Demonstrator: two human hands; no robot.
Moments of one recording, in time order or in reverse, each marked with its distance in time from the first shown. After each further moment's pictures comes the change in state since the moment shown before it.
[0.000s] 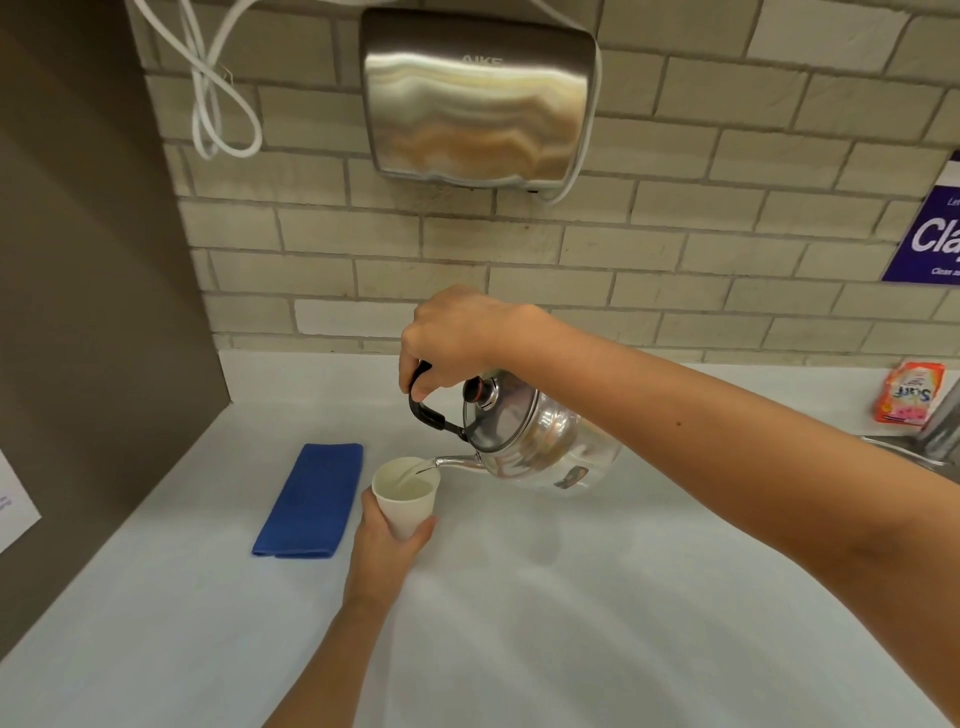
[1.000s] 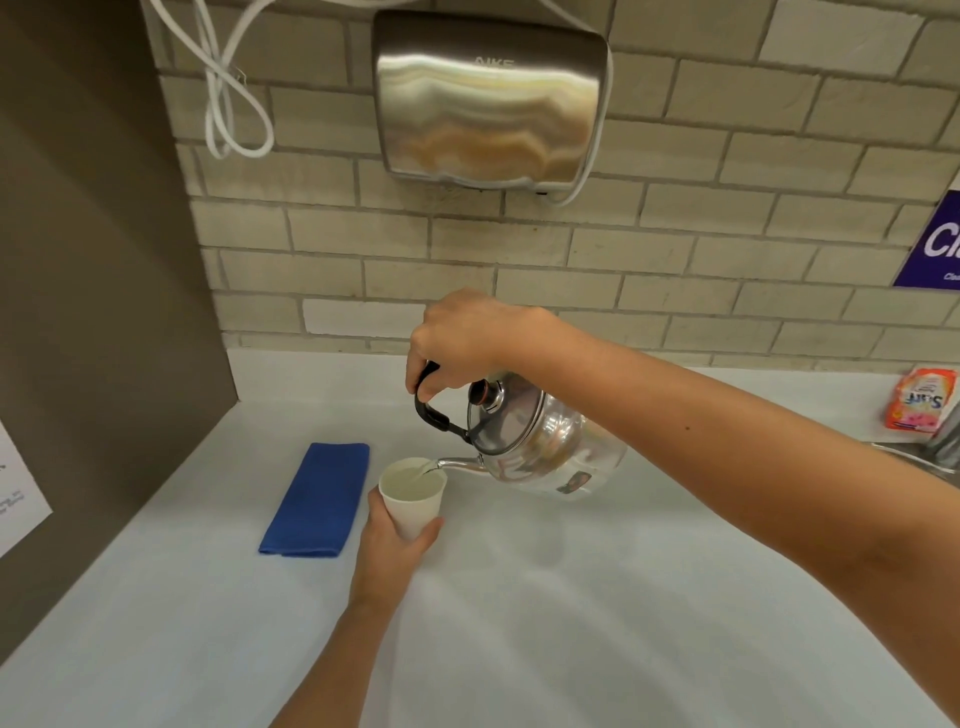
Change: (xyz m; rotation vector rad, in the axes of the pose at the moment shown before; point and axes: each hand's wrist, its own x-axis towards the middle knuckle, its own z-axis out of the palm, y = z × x) left_hand 0.000 -0.001 0.000 -0.015 -0.004 0.001; right_hand 0.002 0.000 0.003 0.018 -0.012 0.010
